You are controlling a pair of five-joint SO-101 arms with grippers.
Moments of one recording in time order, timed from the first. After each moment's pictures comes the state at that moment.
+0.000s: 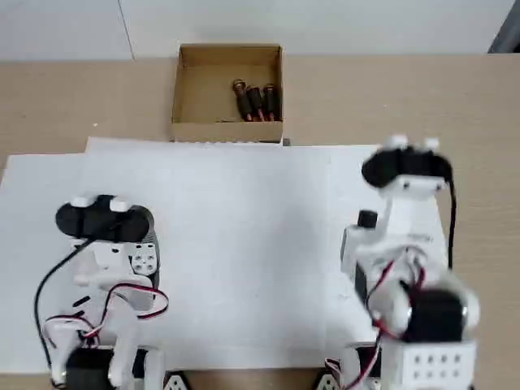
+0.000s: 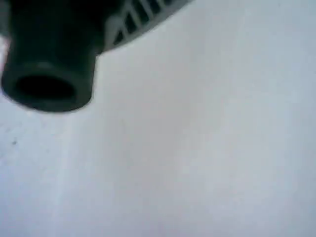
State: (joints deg) left arm -2.0 -94.0 65.0 67.3 -0.3; right arm -4.9 -68.2 40.6 85.5 -8.1
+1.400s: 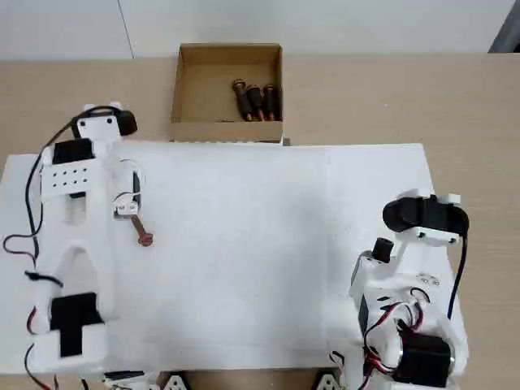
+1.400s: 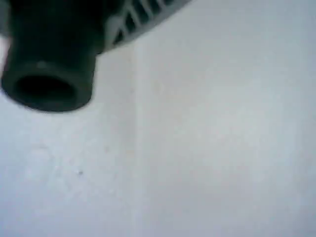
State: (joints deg) left arm -13.7 3.1 9.2 88.6 2.1; right arm 3.8 -86.2 57.7 84.7 -9.7
